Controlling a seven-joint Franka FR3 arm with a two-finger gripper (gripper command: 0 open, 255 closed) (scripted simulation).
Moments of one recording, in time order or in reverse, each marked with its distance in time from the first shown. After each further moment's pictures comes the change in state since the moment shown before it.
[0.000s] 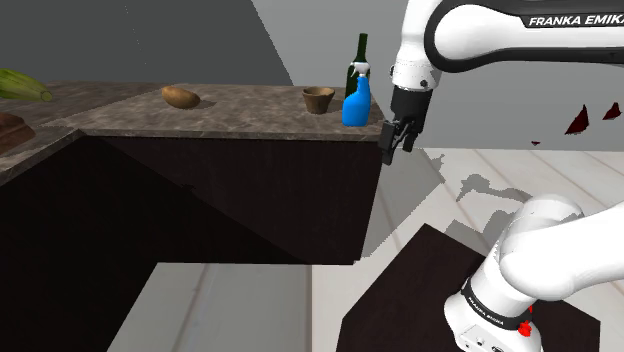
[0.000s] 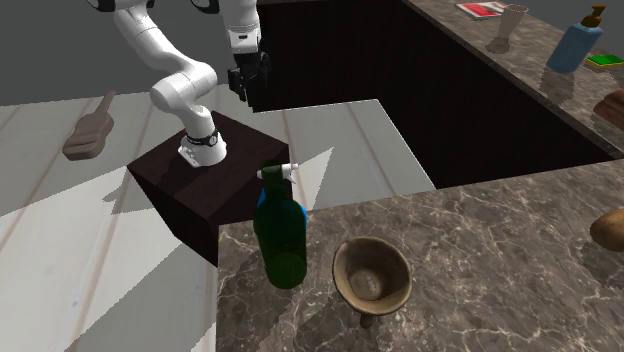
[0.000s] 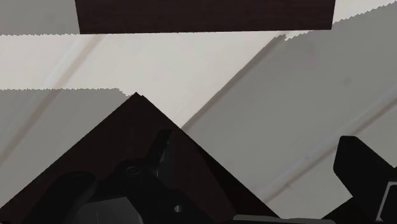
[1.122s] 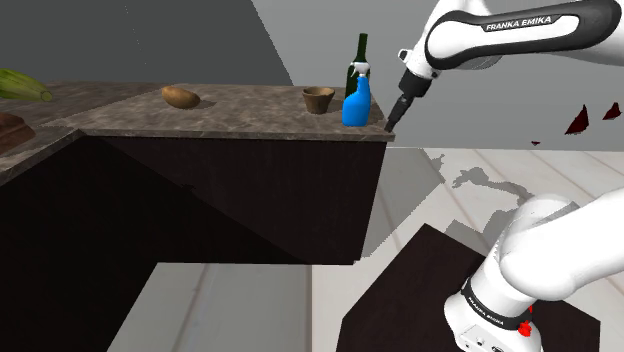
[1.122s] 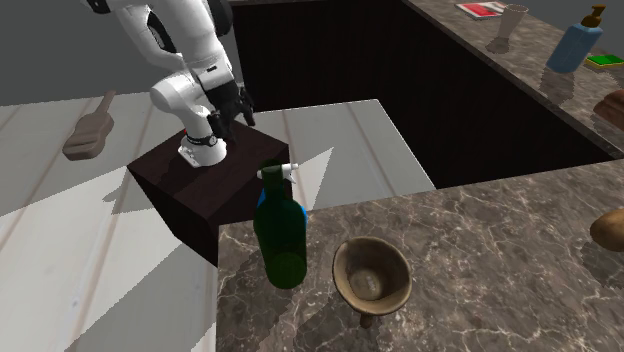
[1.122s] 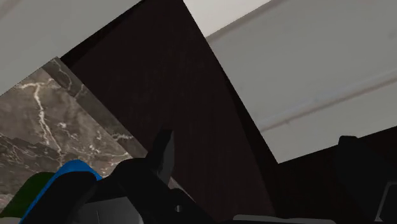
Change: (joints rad) arm 0.004 0.172 -0.369 0.042 -0.123 0.420 -0.576
